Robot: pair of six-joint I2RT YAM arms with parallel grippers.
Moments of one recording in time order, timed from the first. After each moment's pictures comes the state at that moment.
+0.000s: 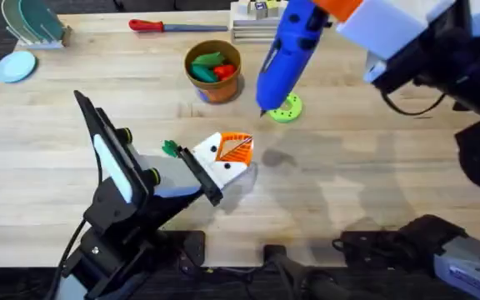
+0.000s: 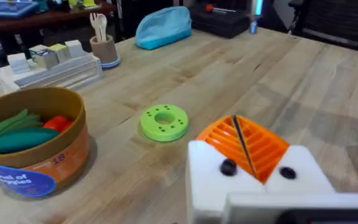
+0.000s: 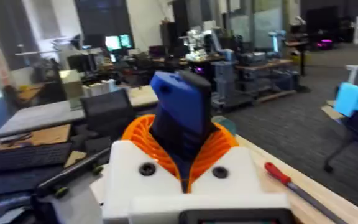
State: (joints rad) left arm -0.61 0.01 0.01 -0.06 0.29 -0.03; right arm 0.43 0.90 0.64 0.66 -0.66 0.37
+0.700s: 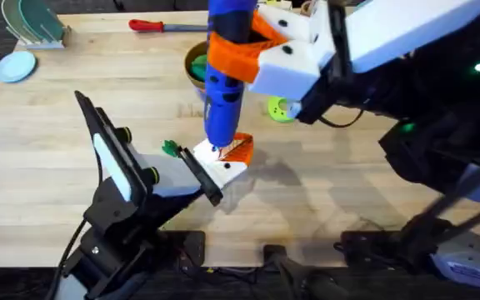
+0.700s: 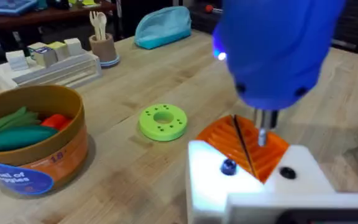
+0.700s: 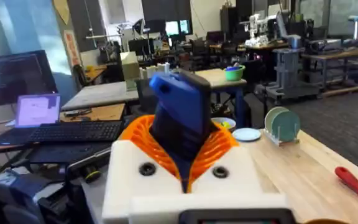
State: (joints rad) left arm -0.61 0.01 0.01 -0.06 0.29 -0.05; right arm 0.68 1.14 0.64 0.88 -0.67 0.34
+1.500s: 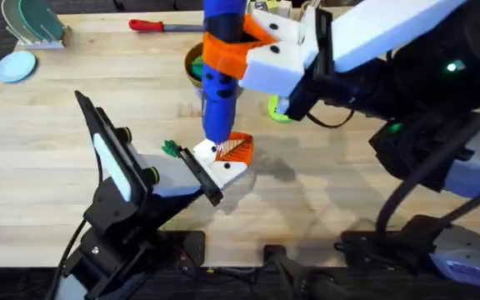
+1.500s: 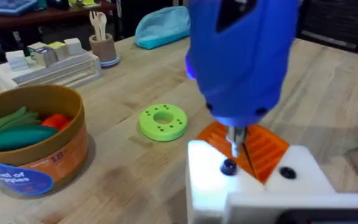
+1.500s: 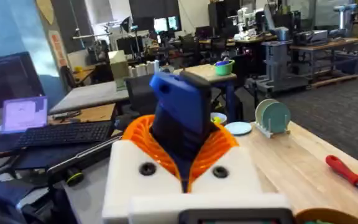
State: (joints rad) left arm -0.61 0.01 0.01 -0.06 0.29 -0.05; right arm 0.69 1.19 0.64 0.88 -0.61 0.33
